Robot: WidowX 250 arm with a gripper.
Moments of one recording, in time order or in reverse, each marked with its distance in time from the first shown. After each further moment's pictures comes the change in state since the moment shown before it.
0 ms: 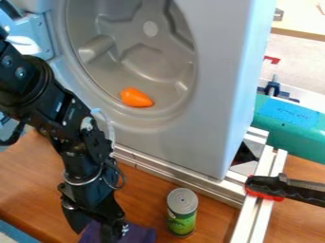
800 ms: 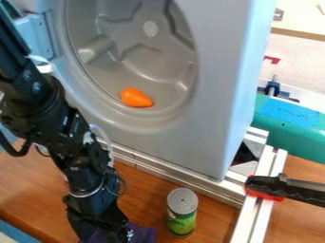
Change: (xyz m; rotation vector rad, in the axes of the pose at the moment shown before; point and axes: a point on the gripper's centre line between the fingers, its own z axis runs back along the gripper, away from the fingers) arm 0.008 -0.001 -0.028 -0.043 -0.029 0.051
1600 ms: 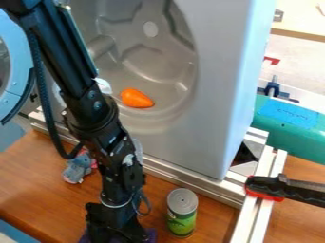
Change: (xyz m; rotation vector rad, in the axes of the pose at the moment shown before) arm 0.011 0.021 -0.032 0.156 0.119 0.025
